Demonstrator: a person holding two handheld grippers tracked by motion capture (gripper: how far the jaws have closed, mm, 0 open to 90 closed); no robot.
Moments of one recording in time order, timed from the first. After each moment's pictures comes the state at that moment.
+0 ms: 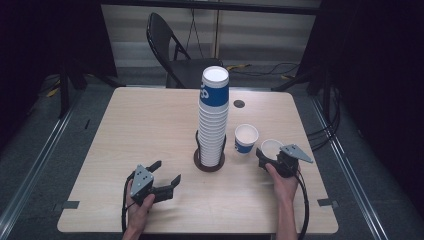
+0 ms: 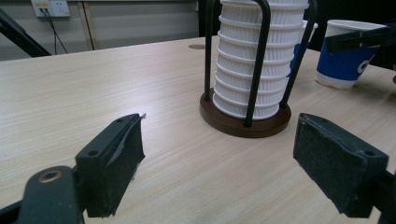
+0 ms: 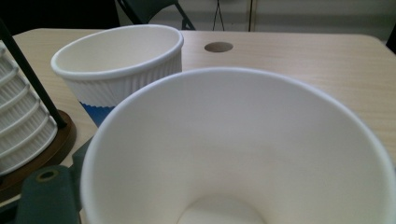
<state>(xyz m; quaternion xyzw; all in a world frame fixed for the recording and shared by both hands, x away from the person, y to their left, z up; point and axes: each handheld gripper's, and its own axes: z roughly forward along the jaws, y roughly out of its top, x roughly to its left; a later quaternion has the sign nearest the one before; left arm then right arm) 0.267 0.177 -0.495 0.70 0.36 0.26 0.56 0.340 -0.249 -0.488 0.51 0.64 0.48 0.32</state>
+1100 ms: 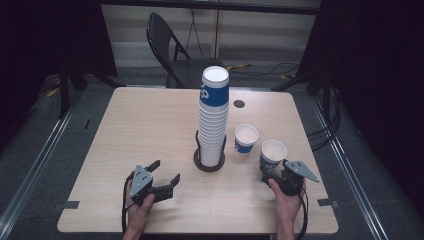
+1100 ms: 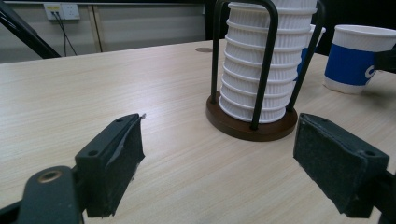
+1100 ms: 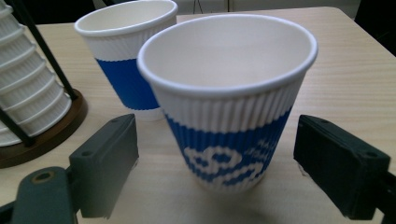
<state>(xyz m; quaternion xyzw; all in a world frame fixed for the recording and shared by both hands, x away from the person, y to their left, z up) 0.266 0.177 -0.495 0.69 0.37 0.27 0.56 0.284 -0.246 -0.490 0.56 0.61 0.46 0.32</state>
